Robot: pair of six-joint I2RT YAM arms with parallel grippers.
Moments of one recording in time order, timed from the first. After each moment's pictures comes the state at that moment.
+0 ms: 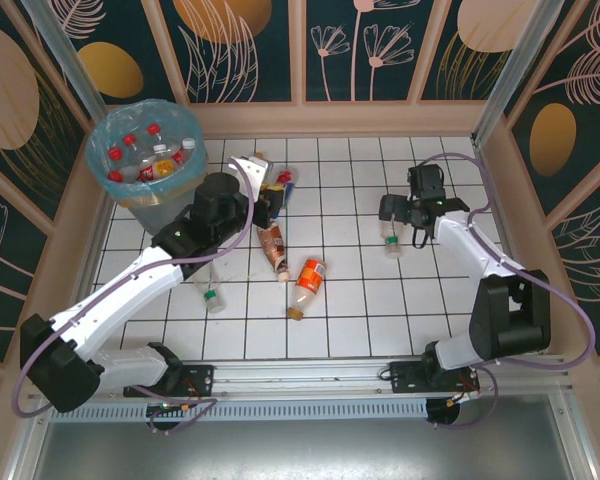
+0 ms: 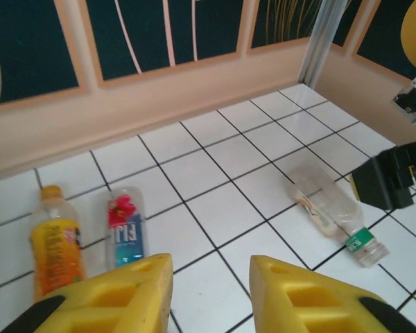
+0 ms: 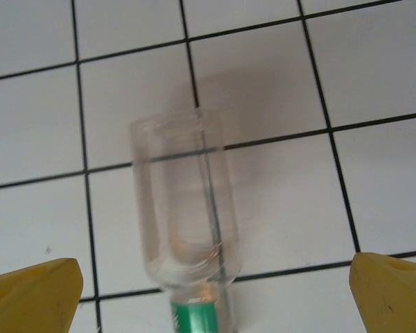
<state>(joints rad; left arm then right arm) -0.68 1.25 1.08 -0.16 -0.06 -0.16 0.17 1.46 1.03 -0.48 0.10 0.26</state>
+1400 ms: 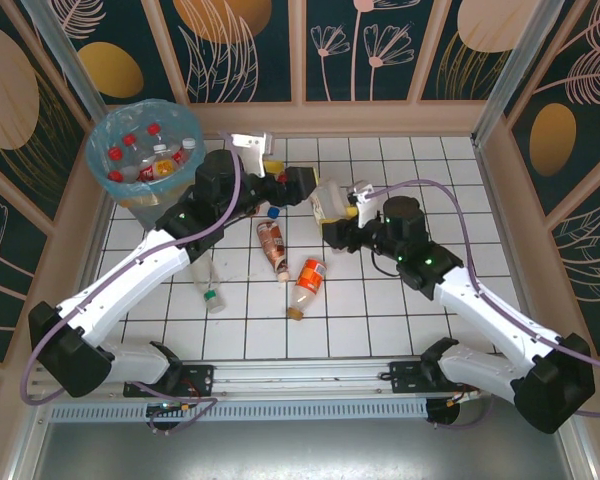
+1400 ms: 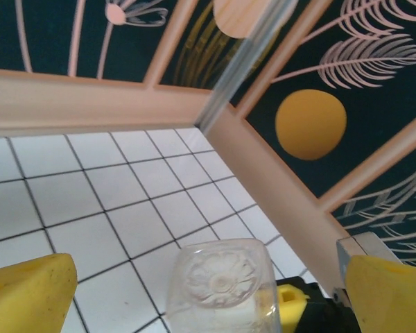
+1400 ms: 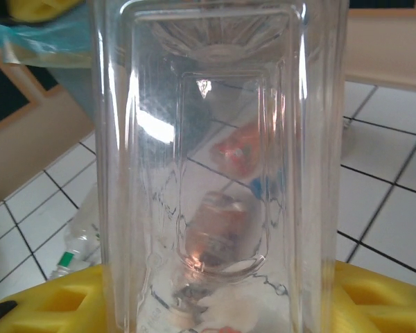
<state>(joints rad) -0.68 1.33 1.26 -0.13 0.18 -0.54 0.63 1.05 0.79 -0.05 -0.26 0.18</state>
